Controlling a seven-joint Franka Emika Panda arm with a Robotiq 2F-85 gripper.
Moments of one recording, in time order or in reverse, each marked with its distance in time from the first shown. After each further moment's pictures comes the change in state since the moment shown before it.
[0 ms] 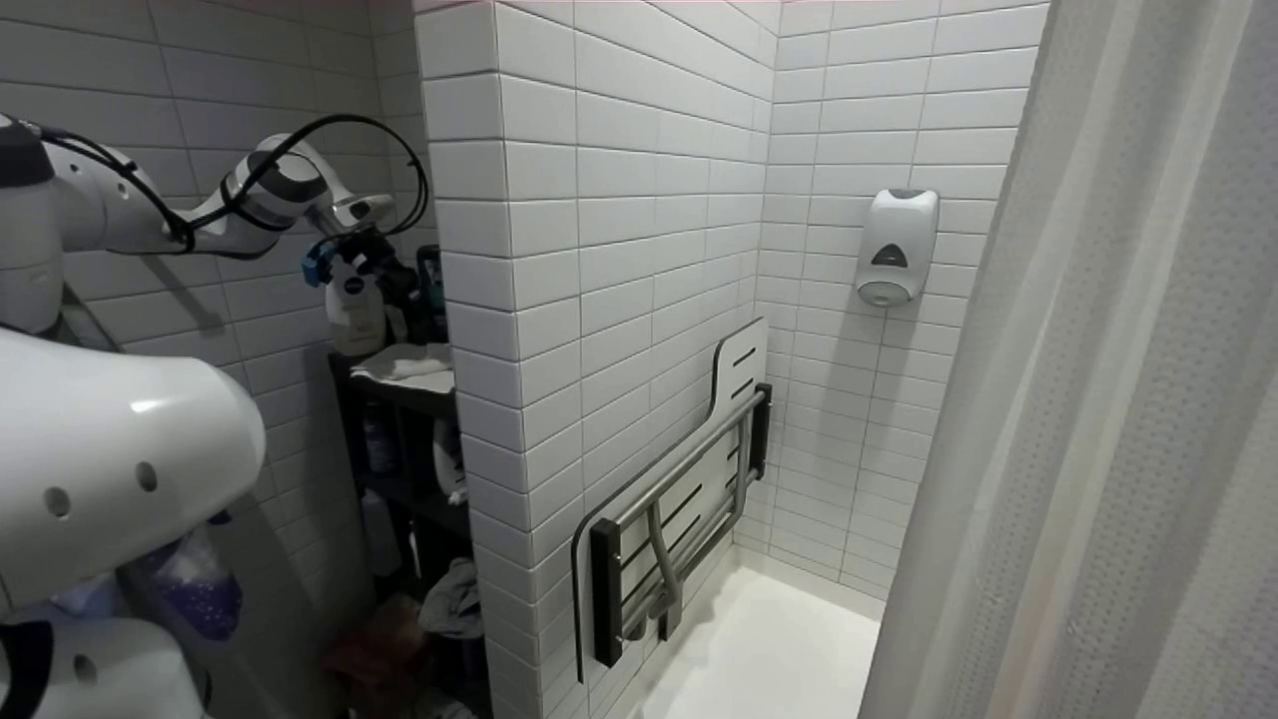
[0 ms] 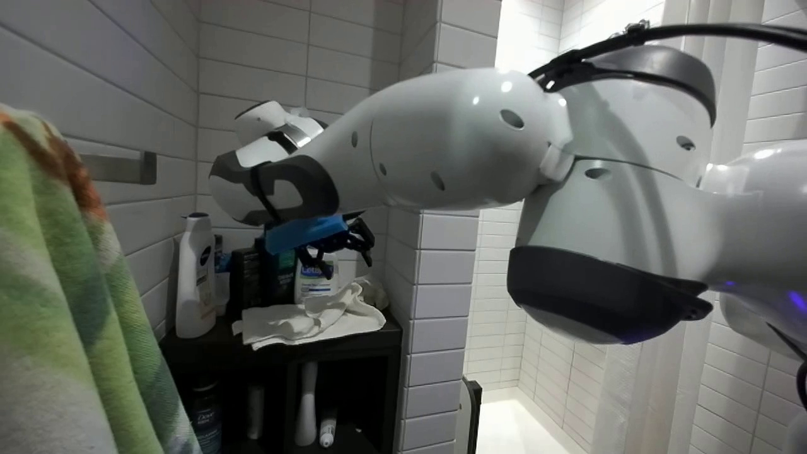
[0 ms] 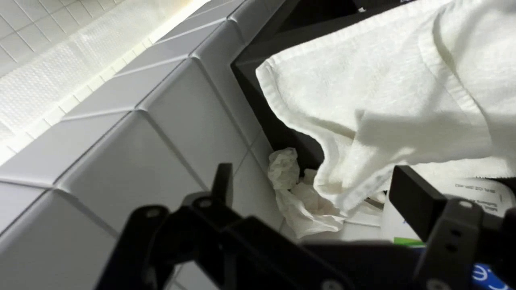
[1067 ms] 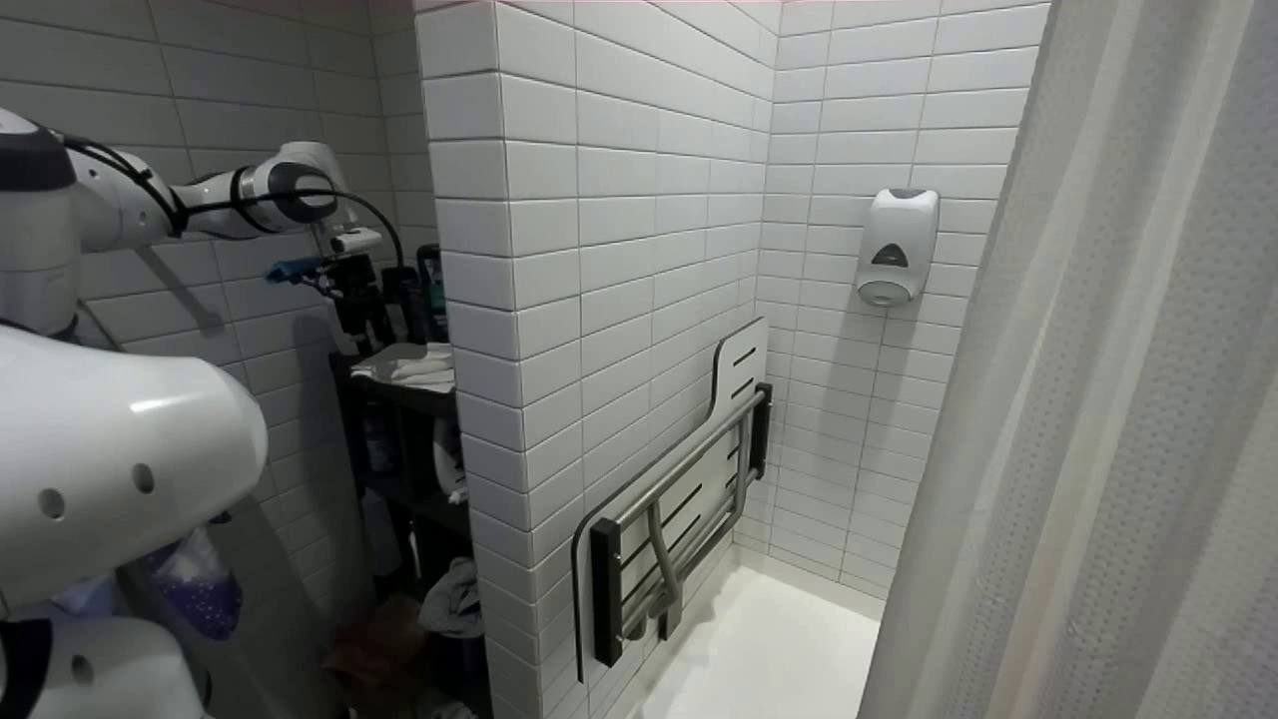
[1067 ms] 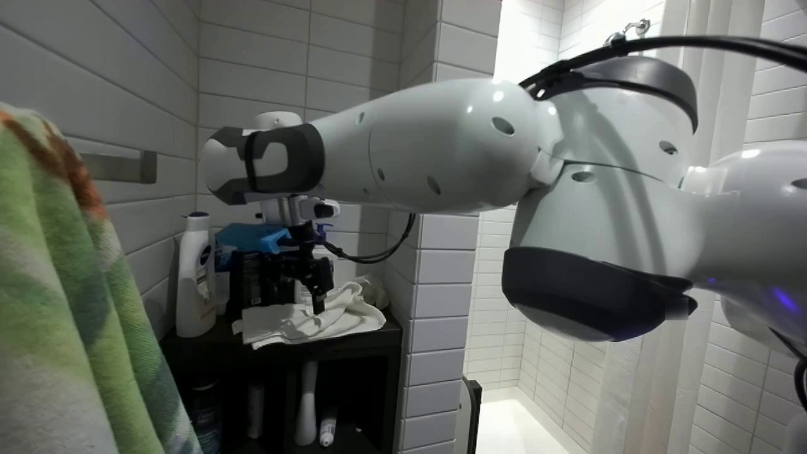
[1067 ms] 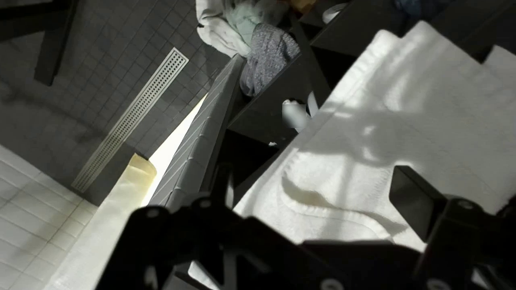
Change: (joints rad) arm -0.034 -0.002 0.035 0.025 0.443 -0.028 0.489
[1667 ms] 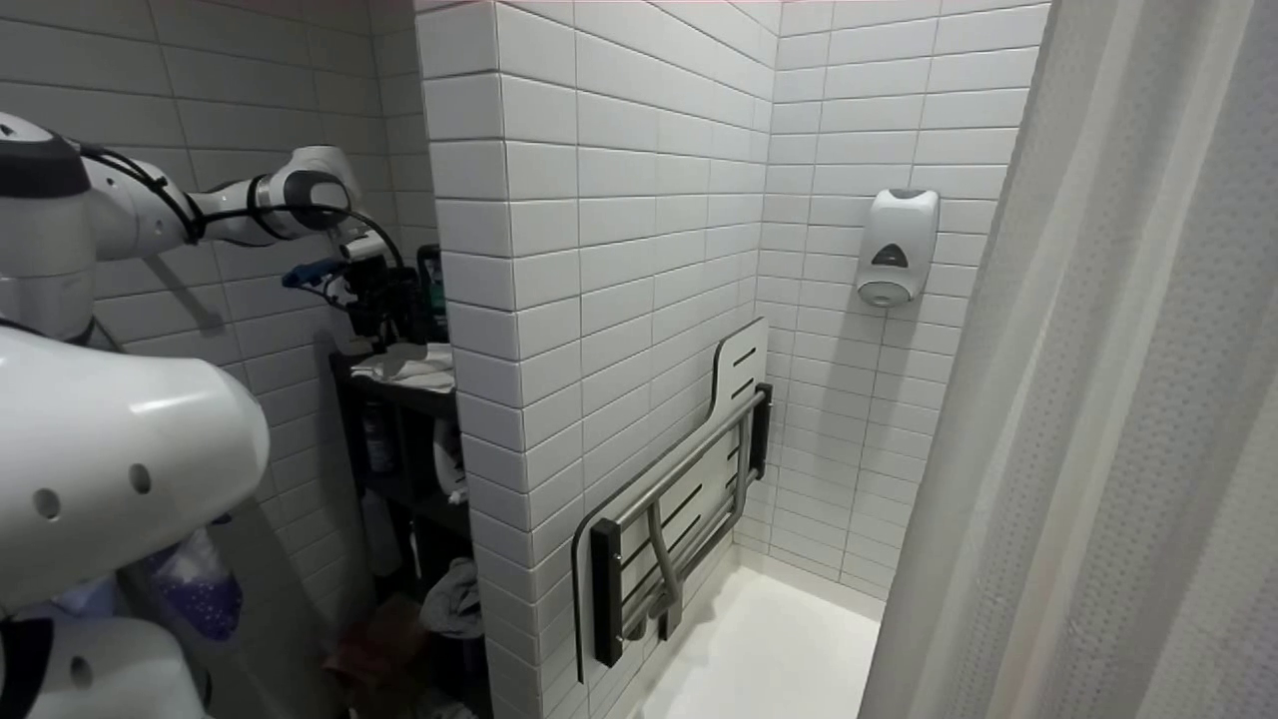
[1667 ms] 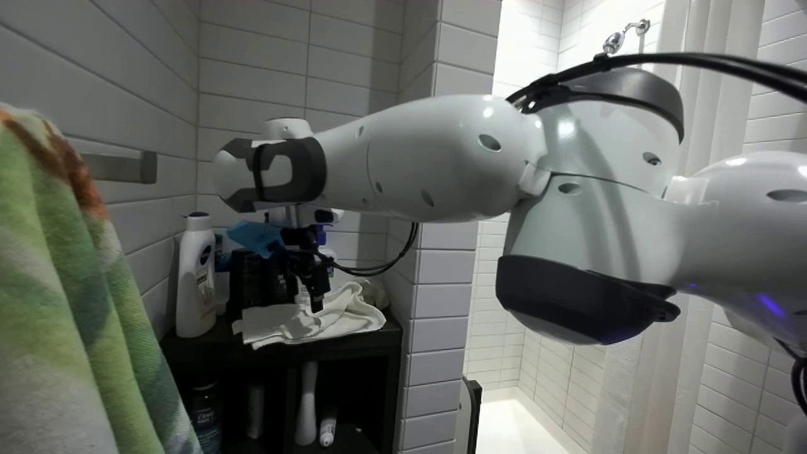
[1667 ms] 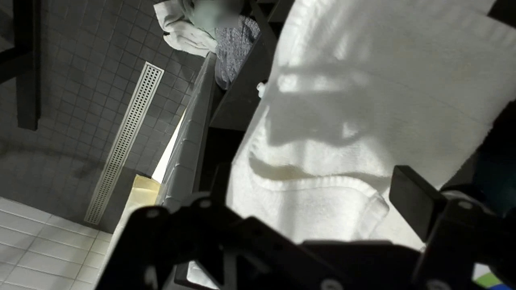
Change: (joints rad) arm -0.029 -0.023 -0.003 -0.005 0.015 0.083 0.190
